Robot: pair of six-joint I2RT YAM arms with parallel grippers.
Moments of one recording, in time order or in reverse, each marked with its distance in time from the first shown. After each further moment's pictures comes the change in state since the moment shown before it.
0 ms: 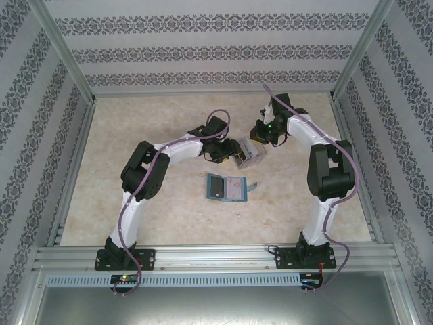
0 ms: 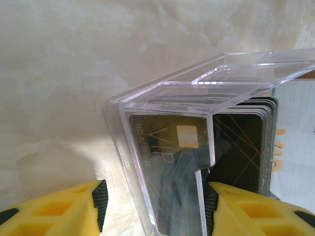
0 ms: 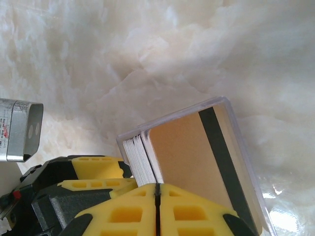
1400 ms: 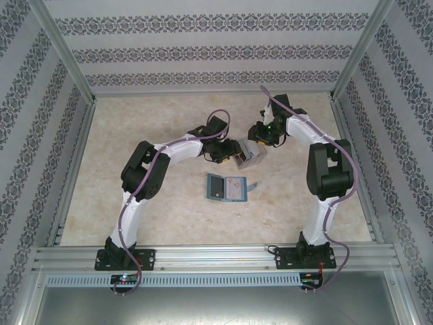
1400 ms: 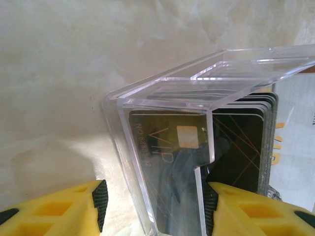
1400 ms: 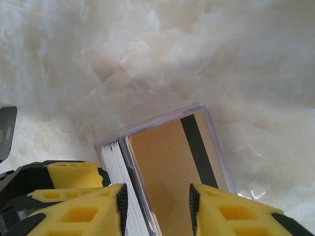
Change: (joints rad) left arm 0.000 0.000 0.000 0.000 0.013 0.000; right arm 0.000 0.017 0.000 0.000 0.056 -0.057
